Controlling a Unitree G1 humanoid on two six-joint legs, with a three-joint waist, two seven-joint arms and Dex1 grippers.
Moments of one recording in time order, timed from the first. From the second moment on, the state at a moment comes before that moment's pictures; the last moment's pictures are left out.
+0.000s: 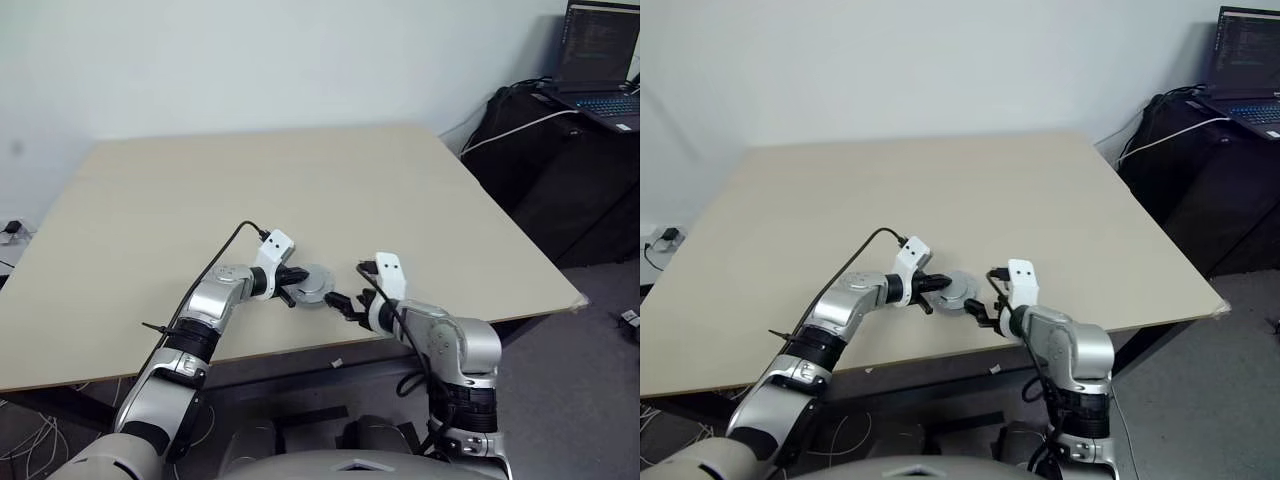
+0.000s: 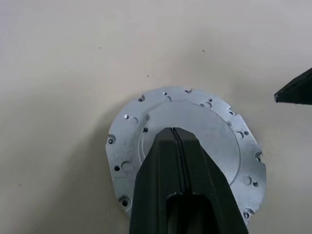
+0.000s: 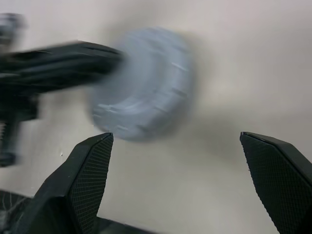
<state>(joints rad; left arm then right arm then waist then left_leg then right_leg) -0.51 0.23 -0.21 0.50 -0.09 0.46 -0.79 -0.20 0.08 -0.18 -0.32 0.27 1.40 0.21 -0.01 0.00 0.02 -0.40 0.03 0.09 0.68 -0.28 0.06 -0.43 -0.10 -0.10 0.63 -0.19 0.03</state>
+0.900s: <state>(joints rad) -0.52 0.23 -0.21 0.50 -0.09 0.45 -0.79 -0.33 0.16 -0.38 -0.14 0.52 1.26 0.10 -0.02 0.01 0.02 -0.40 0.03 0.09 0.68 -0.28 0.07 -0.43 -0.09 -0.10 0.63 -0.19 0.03</state>
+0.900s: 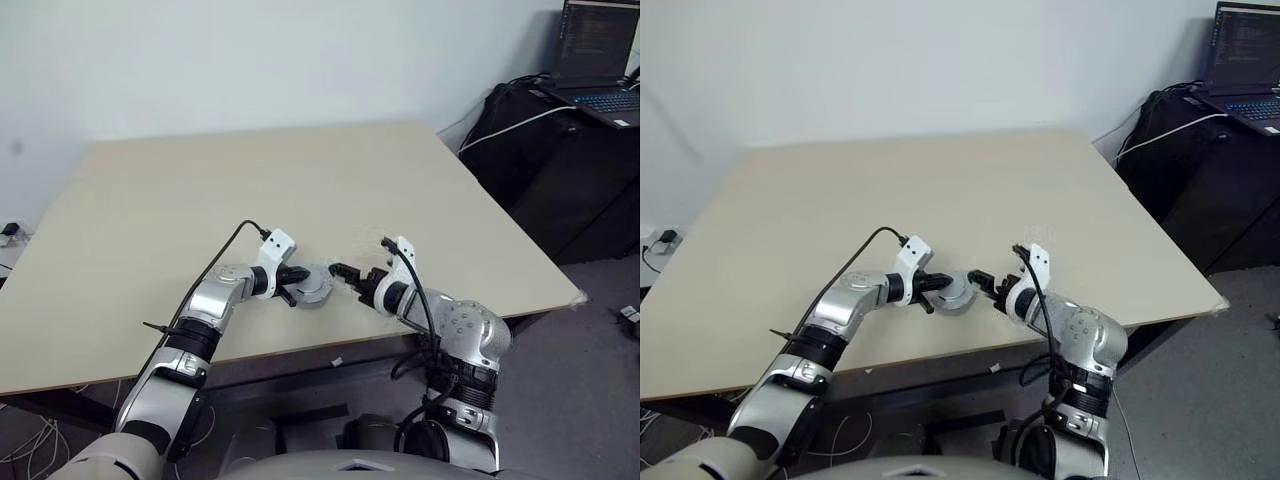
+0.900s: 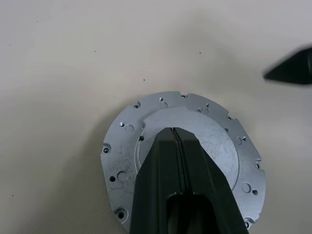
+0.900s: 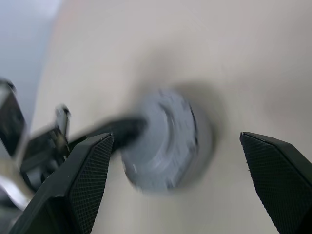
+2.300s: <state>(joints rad) -0.51 0.23 -0.21 0.50 -0.09 0.45 -0.78 -0.34 0.16 -0.36 0.21 0.68 1.12 0.07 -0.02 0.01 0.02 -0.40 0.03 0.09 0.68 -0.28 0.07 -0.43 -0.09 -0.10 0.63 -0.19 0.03</state>
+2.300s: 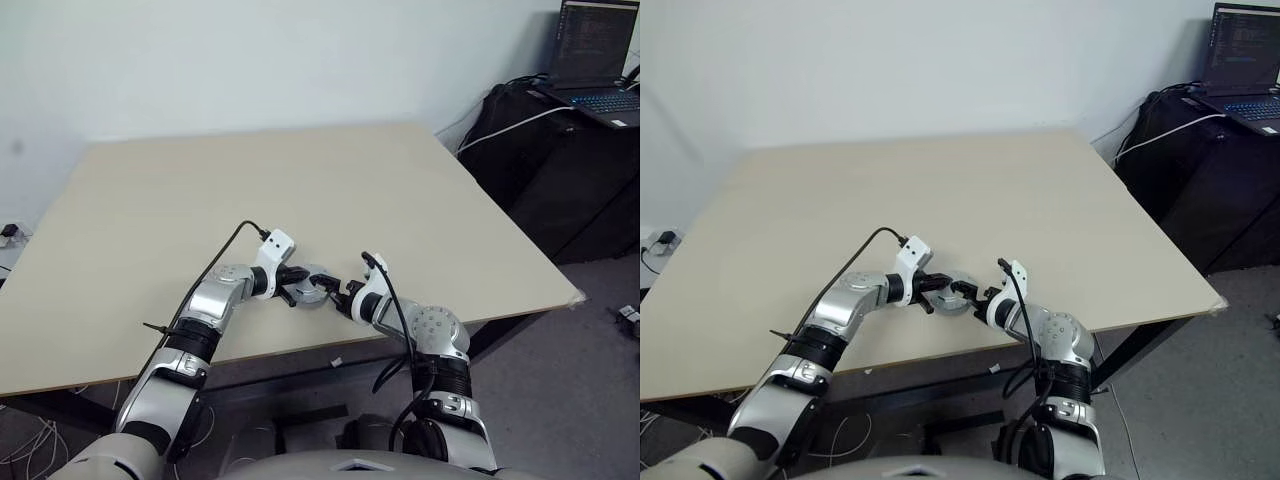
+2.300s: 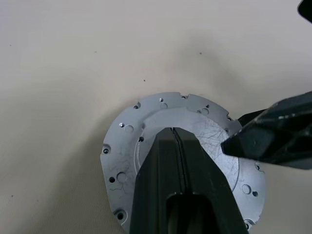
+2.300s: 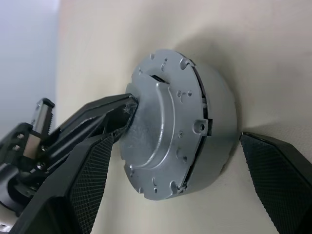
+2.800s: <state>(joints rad) -0.51 0.23 -0.20 0.49 -0.09 0.45 -0.78 -0.34 0.16 -0.36 0.26 0.74 1.17 0.19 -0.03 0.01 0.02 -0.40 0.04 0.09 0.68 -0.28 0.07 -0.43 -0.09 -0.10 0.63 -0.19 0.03</state>
